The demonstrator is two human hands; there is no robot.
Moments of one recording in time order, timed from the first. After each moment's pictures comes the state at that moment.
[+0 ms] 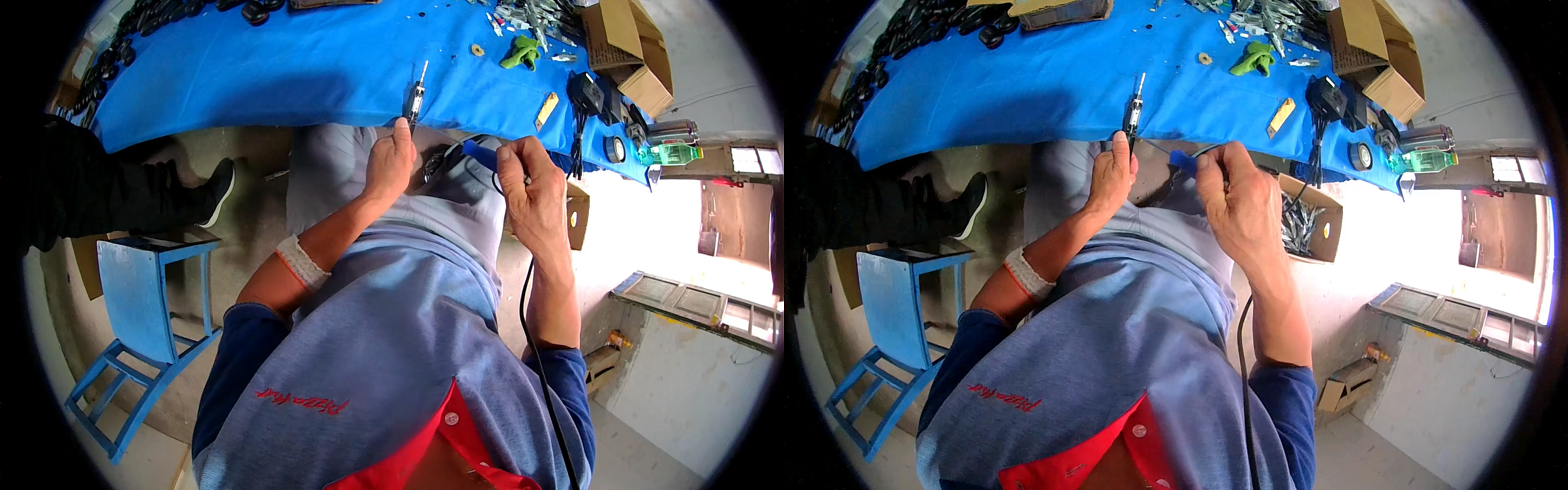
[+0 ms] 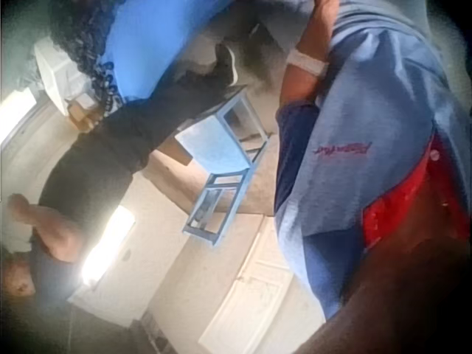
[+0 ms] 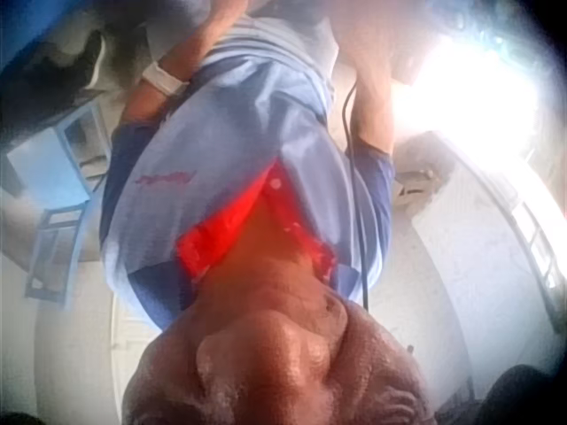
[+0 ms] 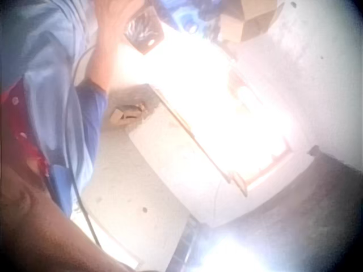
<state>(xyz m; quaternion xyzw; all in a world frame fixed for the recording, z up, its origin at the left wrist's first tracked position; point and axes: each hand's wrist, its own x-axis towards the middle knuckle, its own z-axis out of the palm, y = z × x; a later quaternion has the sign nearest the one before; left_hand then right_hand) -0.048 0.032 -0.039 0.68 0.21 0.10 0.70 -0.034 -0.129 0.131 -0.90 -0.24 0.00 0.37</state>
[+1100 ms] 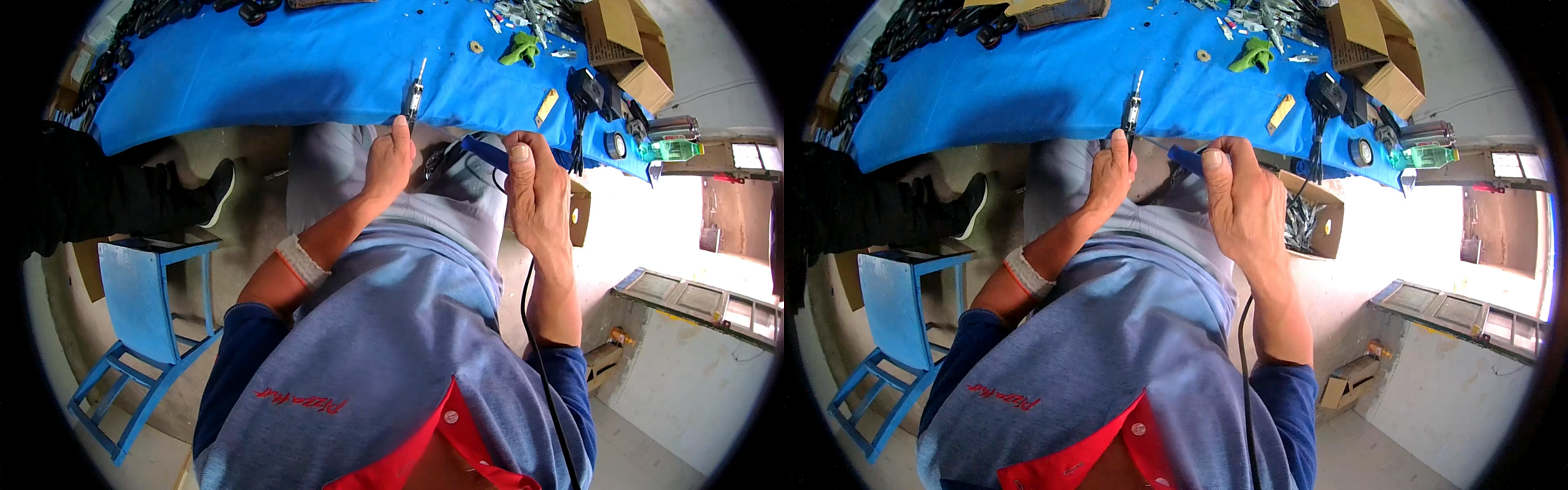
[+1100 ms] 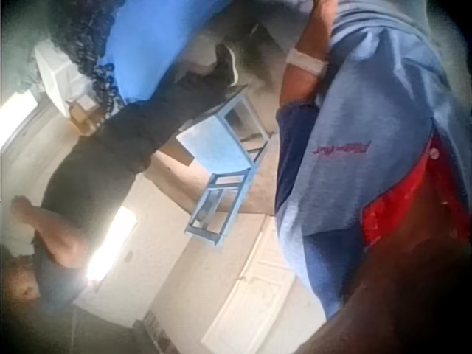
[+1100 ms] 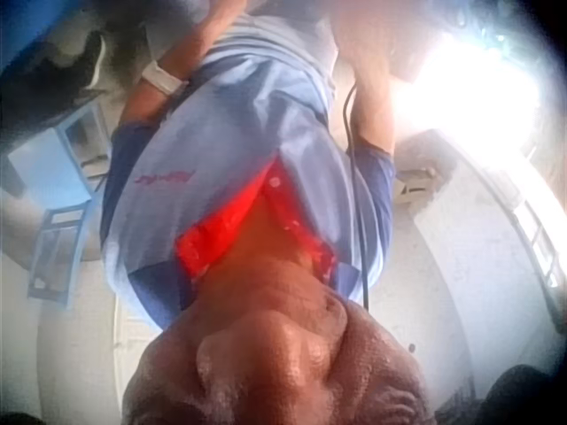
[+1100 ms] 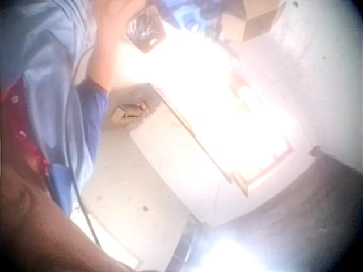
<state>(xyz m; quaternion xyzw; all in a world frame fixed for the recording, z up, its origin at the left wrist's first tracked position) -0.047 0.033 -0.041 0.68 0.22 0.09 0.69 -0.035 -0.133 0.129 -0.89 -0.26 -0.03 0.37</state>
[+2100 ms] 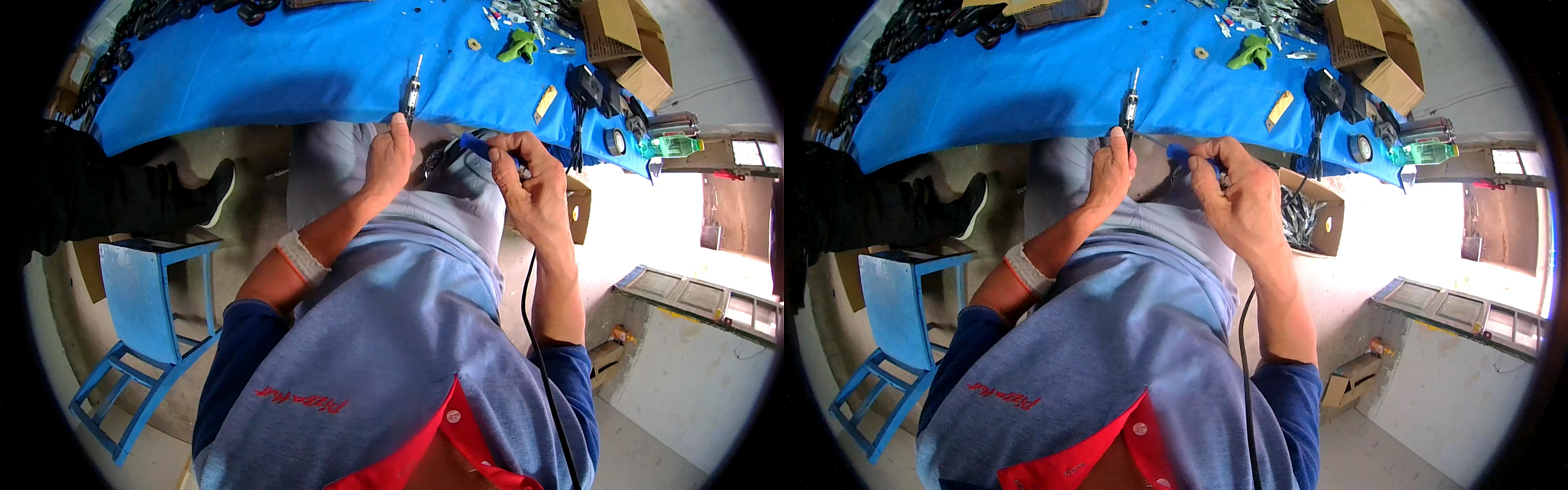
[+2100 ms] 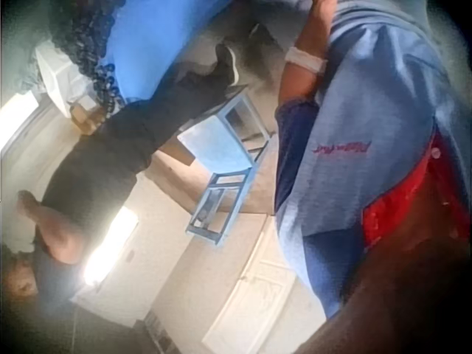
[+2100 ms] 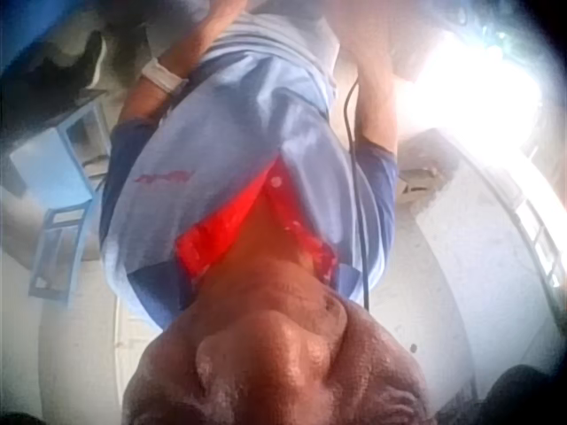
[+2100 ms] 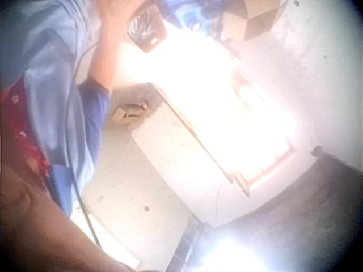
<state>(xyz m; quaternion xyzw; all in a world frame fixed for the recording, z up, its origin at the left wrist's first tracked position) -0.046 0.030 -0.043 0.70 0.22 0.10 0.67 -0.031 -0.136 0.123 -0.86 -0.28 0.00 0.42</state>
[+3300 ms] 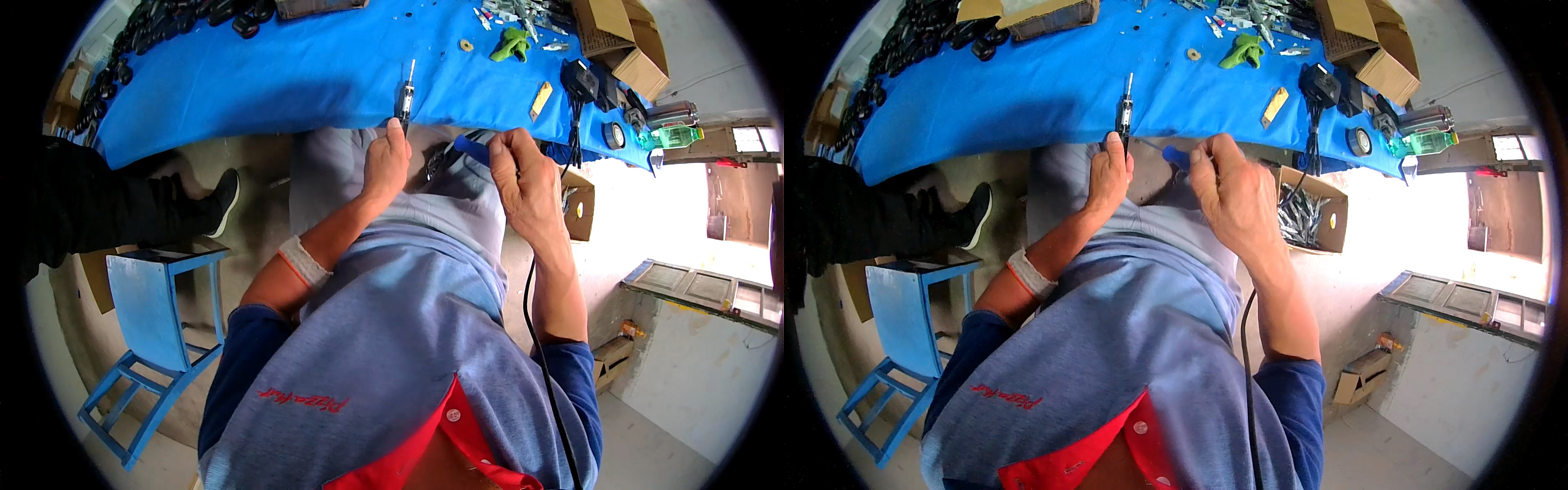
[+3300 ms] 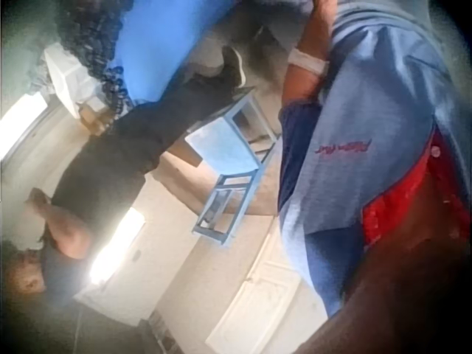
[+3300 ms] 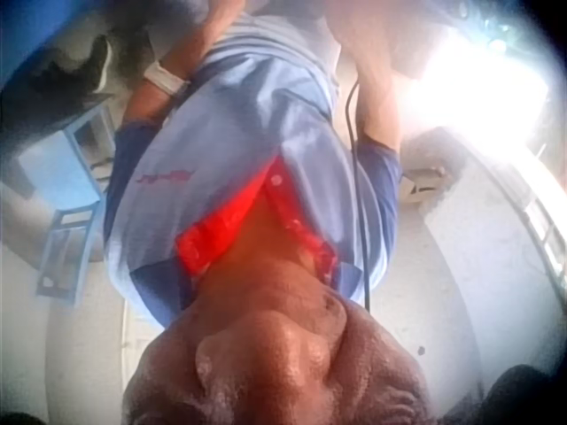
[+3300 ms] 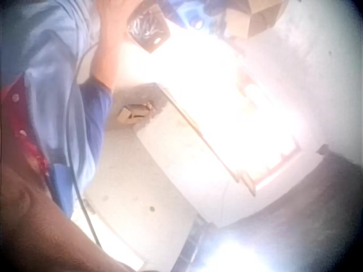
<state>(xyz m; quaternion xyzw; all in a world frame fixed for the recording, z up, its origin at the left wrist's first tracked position) -0.043 0.029 -0.048 0.71 0.21 0.10 0.67 -0.032 -0.138 0.127 -0.90 -0.26 -0.01 0.36</state>
